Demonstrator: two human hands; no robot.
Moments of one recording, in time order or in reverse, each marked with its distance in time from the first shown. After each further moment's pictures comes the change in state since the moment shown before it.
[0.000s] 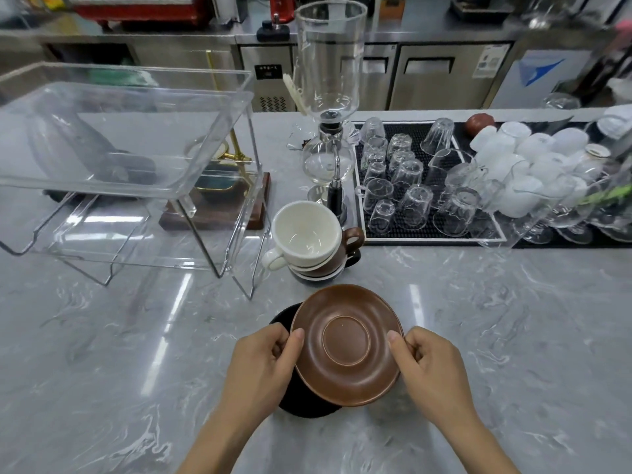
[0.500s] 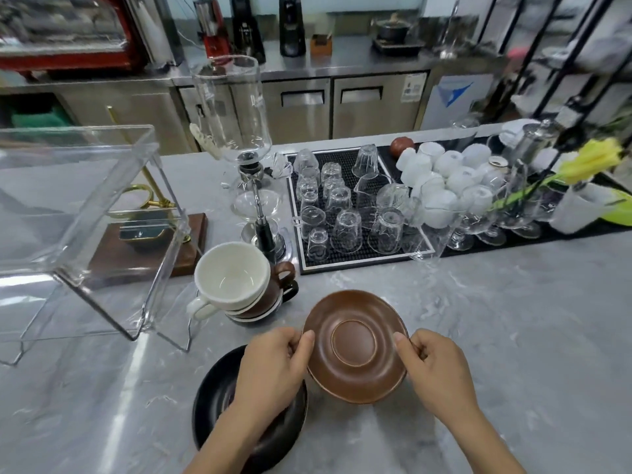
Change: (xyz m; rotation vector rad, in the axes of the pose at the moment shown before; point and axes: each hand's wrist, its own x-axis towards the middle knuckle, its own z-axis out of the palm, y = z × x) left_hand 0.048 0.066 0.073 0.128 -0.123 0.215; right_hand 0.029 0.048 -0.069 -0.072 0.185 0.054
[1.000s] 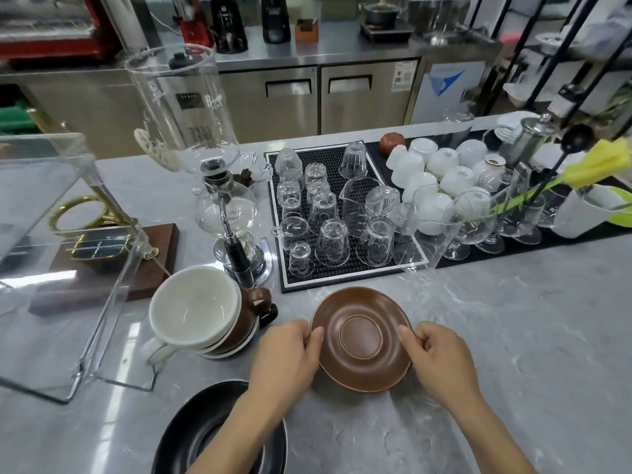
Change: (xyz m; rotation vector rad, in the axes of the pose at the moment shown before) left_hand 0.066 0.012 0.049 0.145 -0.138 -0.021; right_hand 0.066 0.032 -0.004 -0.132 -0.011 0.085
